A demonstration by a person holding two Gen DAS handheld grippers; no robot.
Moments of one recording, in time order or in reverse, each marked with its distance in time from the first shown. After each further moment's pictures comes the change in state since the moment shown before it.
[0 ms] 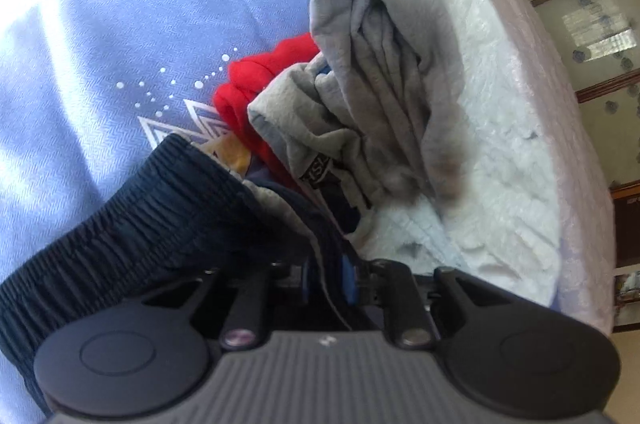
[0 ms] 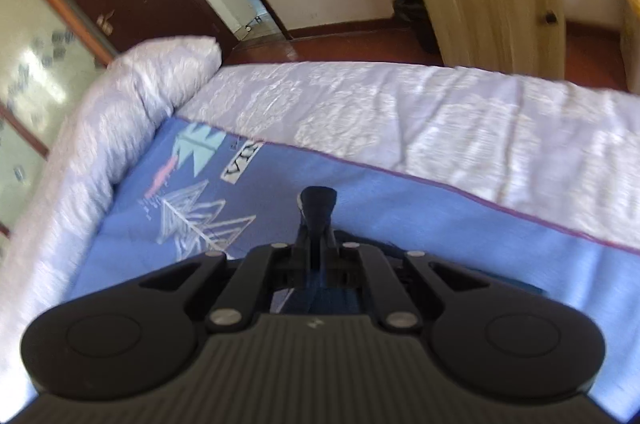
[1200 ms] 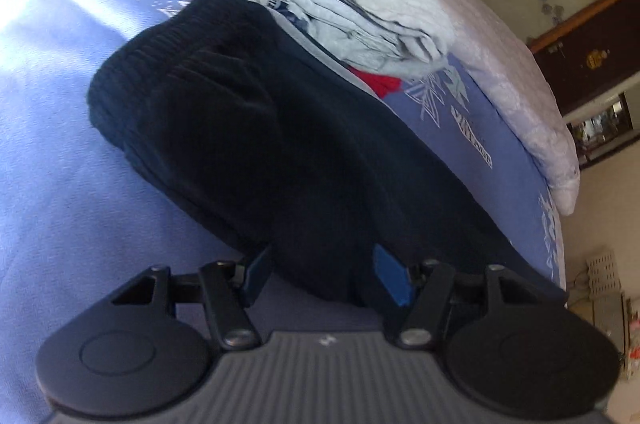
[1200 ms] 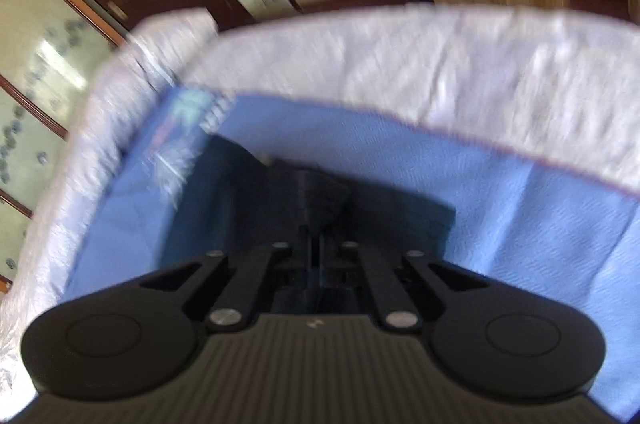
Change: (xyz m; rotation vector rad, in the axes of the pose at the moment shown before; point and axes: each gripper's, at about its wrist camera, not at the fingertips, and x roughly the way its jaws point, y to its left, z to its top) left arm -0.097 0.061 -0.140 0.426 0.107 -0.205; right arm -0.030 -0.075 -0.037 0.044 0.045 0.133
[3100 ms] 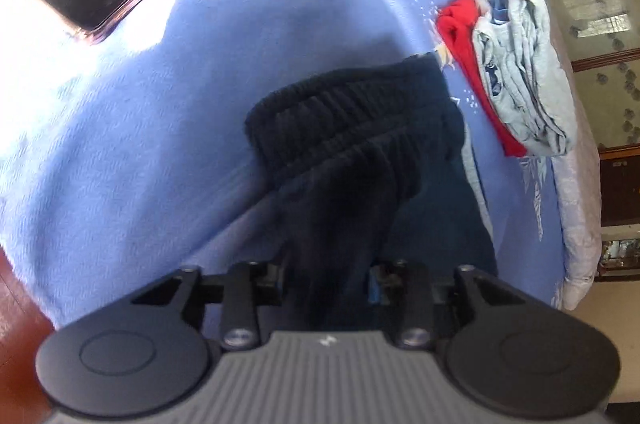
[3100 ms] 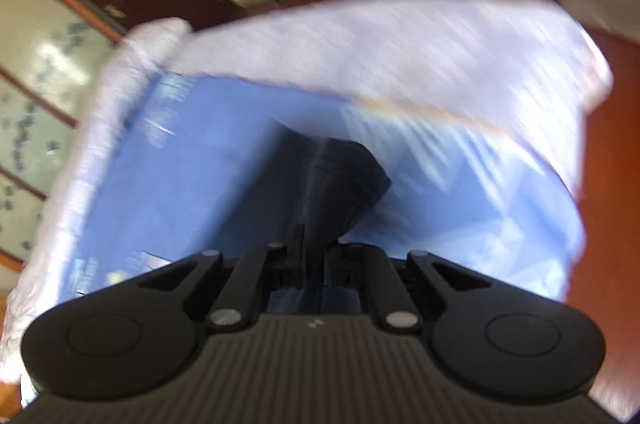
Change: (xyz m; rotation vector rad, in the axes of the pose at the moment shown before) left arm -0.093 0.150 -0.050 -0.474 0.000 0.087; right arm -0.176 -0.148 -0.059 0.083 0.115 -0.034
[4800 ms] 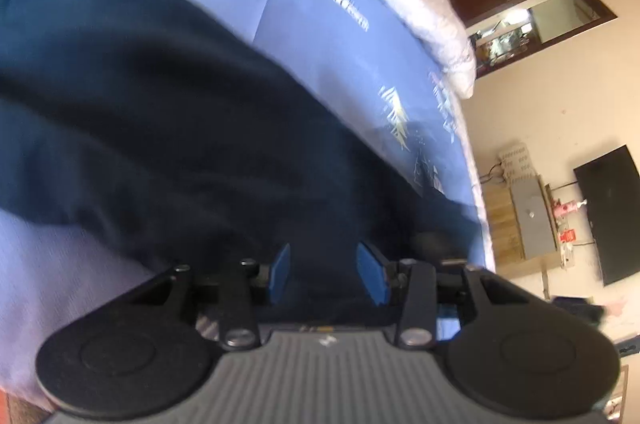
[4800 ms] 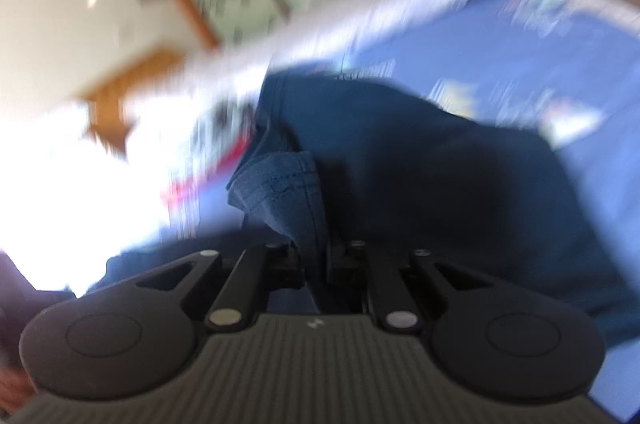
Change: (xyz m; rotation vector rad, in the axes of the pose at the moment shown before) left arm 0.029 -0.131 -0.175 0.600 0.284 -0.311; right arm -0.039 0.233 -0.279 -0.813 0.239 0.575
